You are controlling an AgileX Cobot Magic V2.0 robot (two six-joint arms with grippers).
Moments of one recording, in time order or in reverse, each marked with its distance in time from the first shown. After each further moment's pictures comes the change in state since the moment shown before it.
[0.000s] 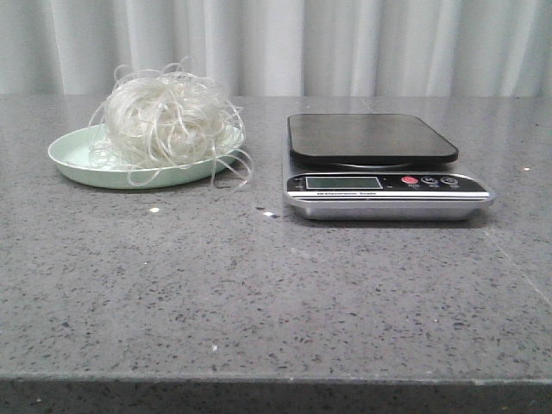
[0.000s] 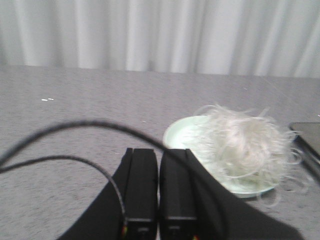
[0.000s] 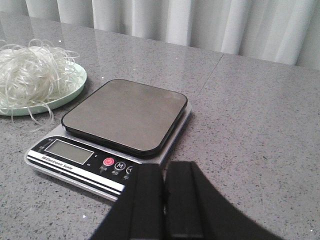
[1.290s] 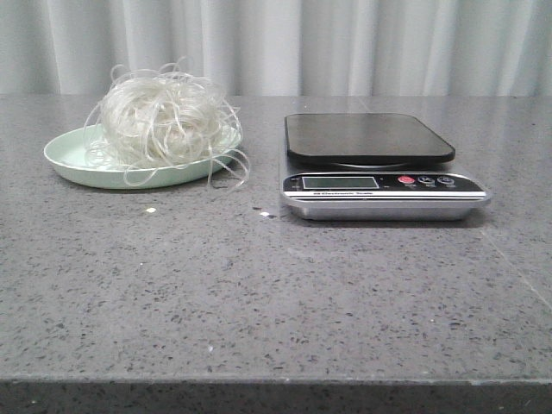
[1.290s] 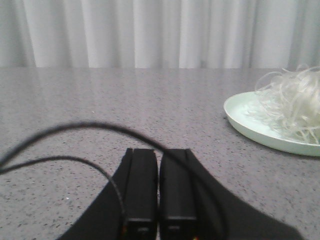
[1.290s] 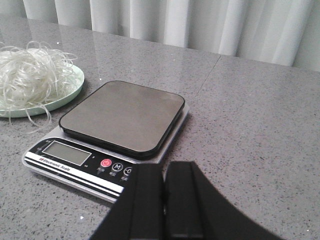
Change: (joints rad) left arm 0.117 -0.357 0.402 0.092 -0.165 0.000; right arm -0.001 0.000 0.000 0.000 -0.005 0.000
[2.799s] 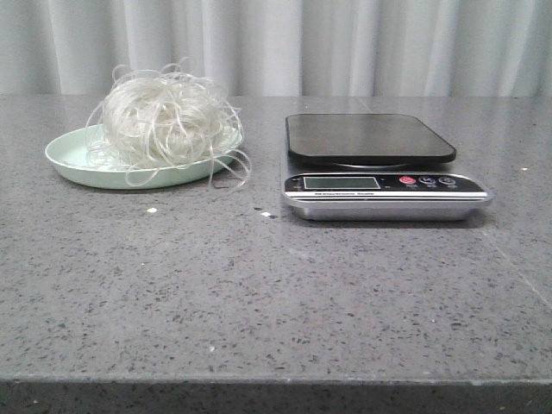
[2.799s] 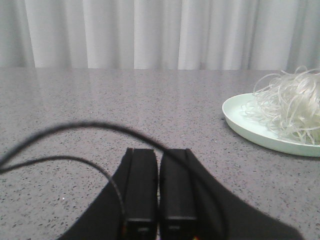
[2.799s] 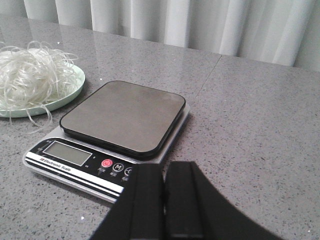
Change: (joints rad) left arm -0.019 0.000 0.000 -0.004 0.004 0.000; right arm 0.000 0.000 0.000 0.000 0.000 0.000
